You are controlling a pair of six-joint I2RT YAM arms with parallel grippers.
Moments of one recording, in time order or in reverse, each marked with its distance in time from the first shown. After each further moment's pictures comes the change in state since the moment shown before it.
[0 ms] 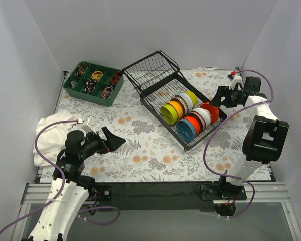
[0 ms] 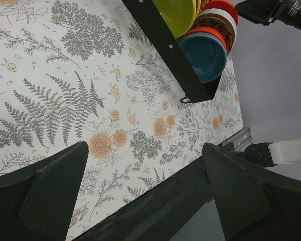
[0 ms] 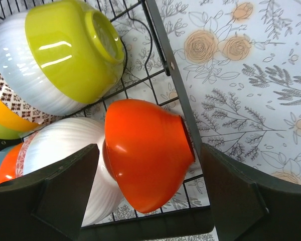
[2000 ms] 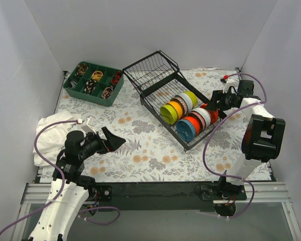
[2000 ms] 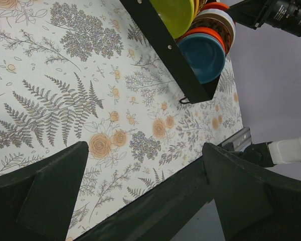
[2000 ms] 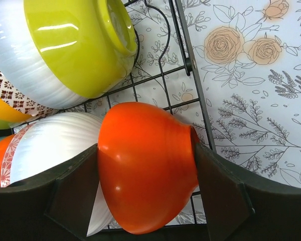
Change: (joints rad) left arm 0.000 -0.009 0.000 0.000 0.000 0.000; right arm 0.047 0.018 -0.051 0.052 -0.017 -0.053
